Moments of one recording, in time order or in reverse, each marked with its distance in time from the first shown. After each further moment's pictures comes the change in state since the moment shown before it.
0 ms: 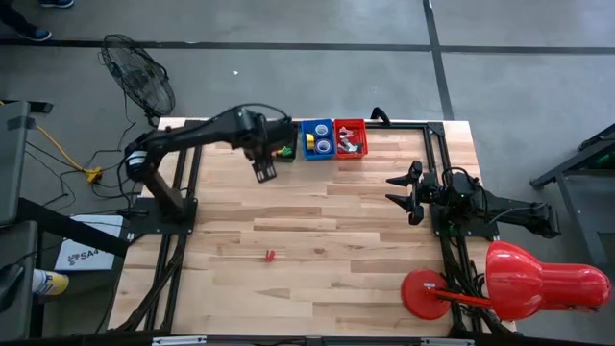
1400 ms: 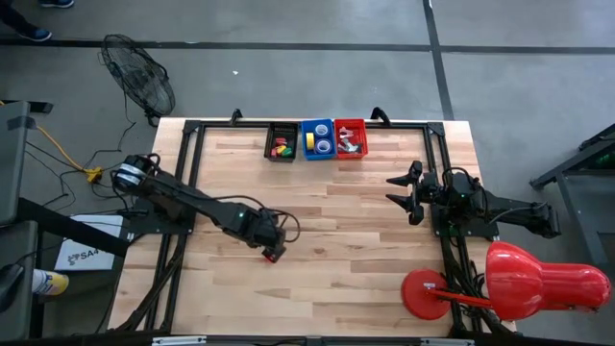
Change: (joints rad) left arm -0.673 -0.048 -0.560 0.605 0.150 -1.168; right arm 0.000 -0.001 0.000 0.005 0.000 0.000
